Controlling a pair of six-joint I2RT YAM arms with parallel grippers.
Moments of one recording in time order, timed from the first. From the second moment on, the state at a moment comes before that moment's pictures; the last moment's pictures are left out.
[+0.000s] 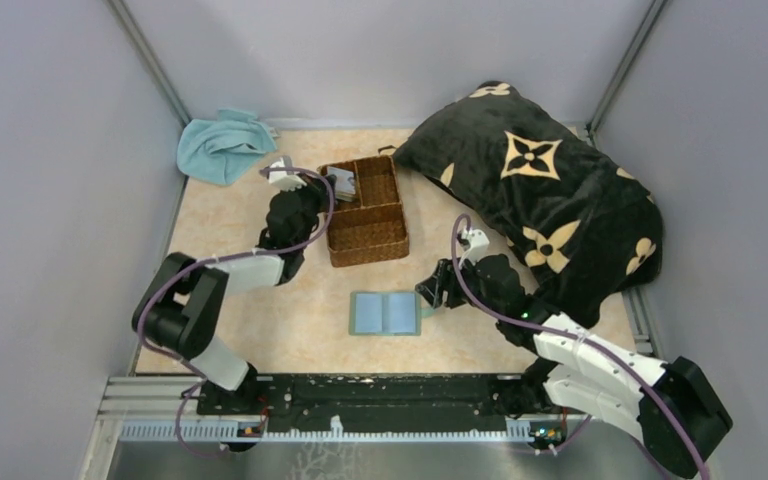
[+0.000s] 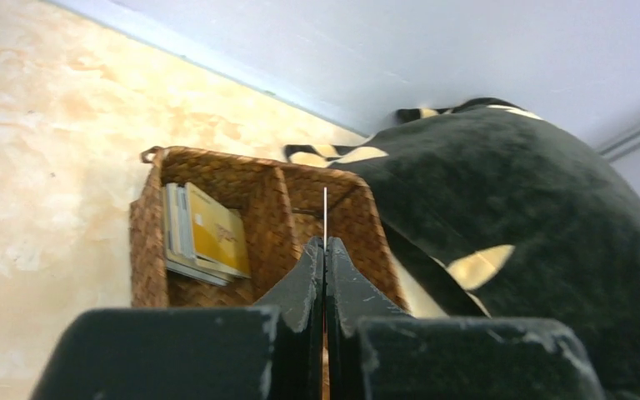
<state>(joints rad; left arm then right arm) -0.45 1.56 0.68 0.91 -0.27 -0.61 0.69 0.89 0.34 0.15 -0.10 0.52</state>
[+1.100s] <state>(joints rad) -0.39 2.01 0.96 1.01 -0.34 -0.58 0.63 1.04 0.34 0.24 -0.15 0.48</state>
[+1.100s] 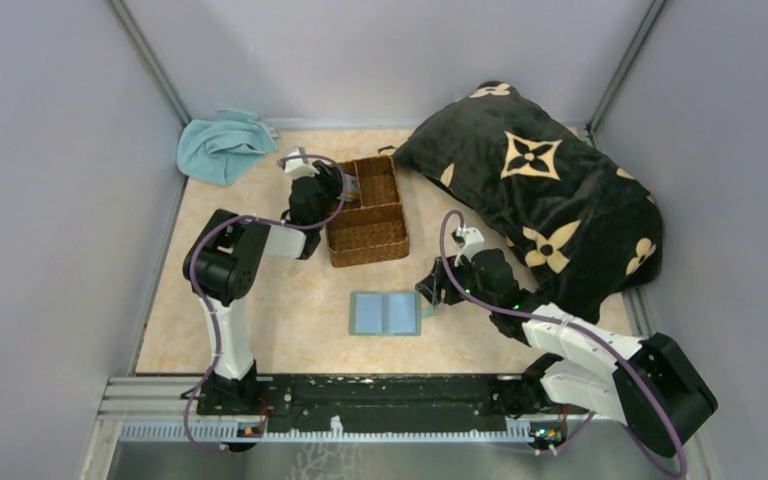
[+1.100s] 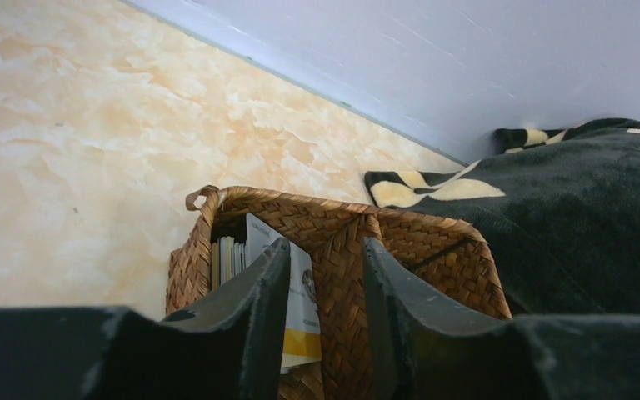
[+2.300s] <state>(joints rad) -0.77 0.99 0.25 0.53 -0.27 -0.52 0.71 1.07 0.35 0.28 -0.19 0.50</state>
